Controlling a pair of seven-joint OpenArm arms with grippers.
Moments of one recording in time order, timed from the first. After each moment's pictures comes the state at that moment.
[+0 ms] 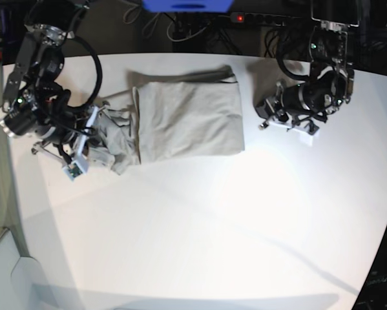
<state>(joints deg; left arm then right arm) 8.1 -14.6 -1.9 90.0 -54.3 19.6 58.1 -2.0 5.7 17.1 114.2 24.2 39.6 -83.8</state>
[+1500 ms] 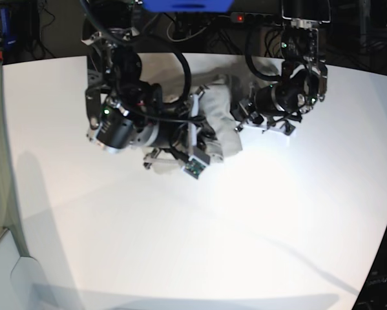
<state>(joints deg) 7.6 -4.4 -2.5 90.0 -47.5 20.9 57.6 1.9 -7.3 -10.5 108.6 23.7 39.6 -82.4</state>
